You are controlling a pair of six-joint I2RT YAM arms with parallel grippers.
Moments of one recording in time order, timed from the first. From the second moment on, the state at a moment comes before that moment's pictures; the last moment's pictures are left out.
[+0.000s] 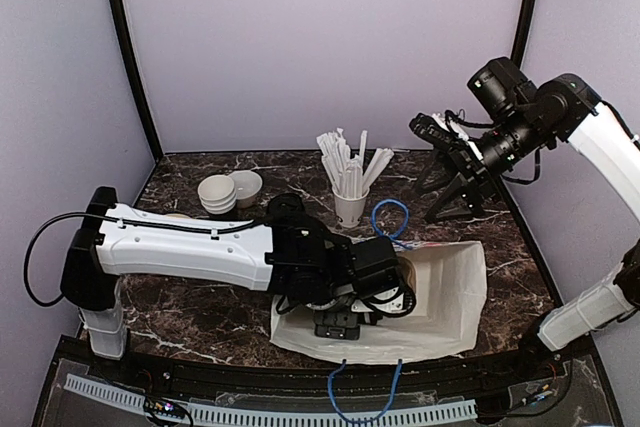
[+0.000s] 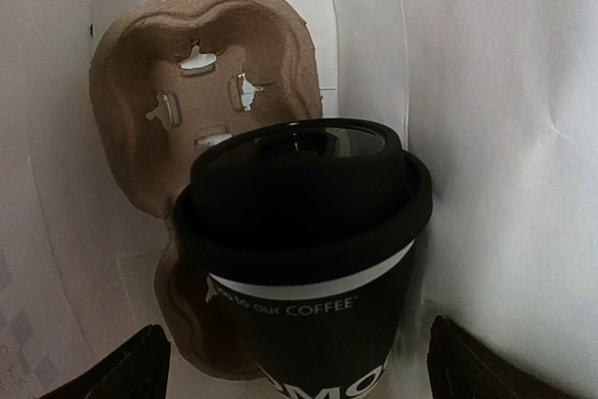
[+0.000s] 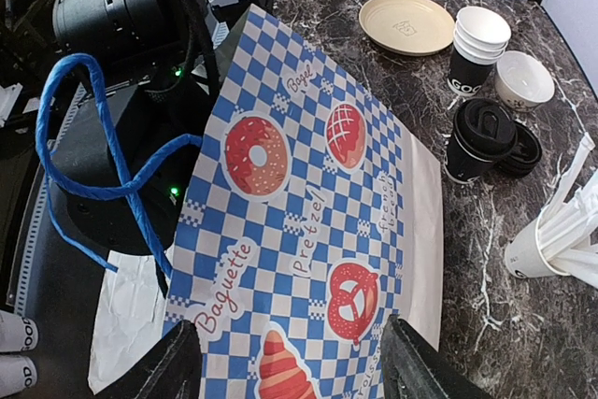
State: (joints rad) left arm -1.41 1.96 1.72 -0.97 -0.41 0.39; right arm 0.64 1.36 1.69 -1.38 -0.77 -0.71
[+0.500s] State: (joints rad) left arm -1.34 2.00 1.66 -0.91 -0.30 0.37; right arm 0.64 1.36 1.69 -1.38 -0.76 -0.71
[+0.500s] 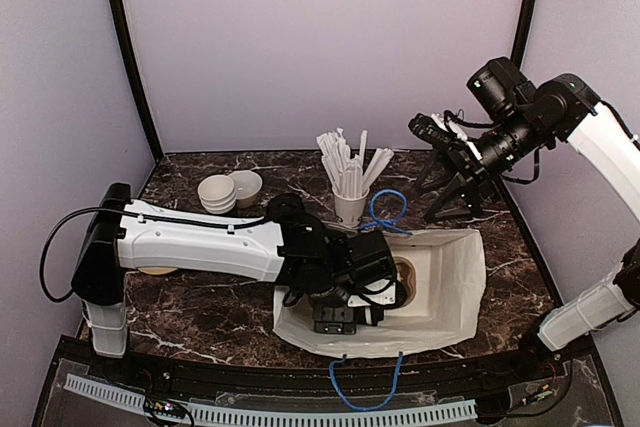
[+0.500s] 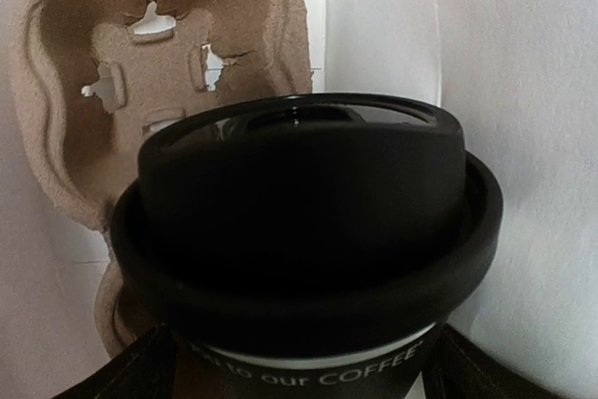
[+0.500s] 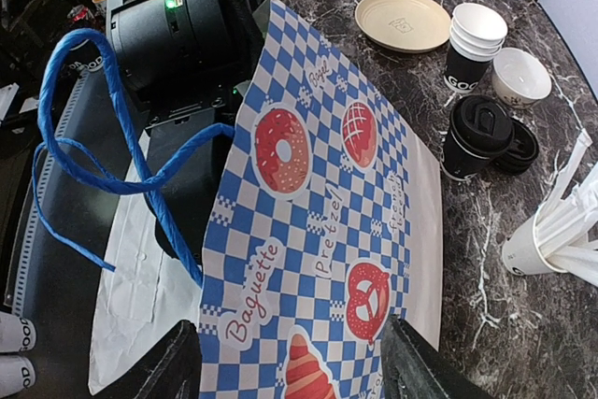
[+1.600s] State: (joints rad) left arm -1.24 1.81 1.77 -0.80 -0.14 0.41; right arm 0.41 1.51 1.90 -1.35 -0.82 -0.65
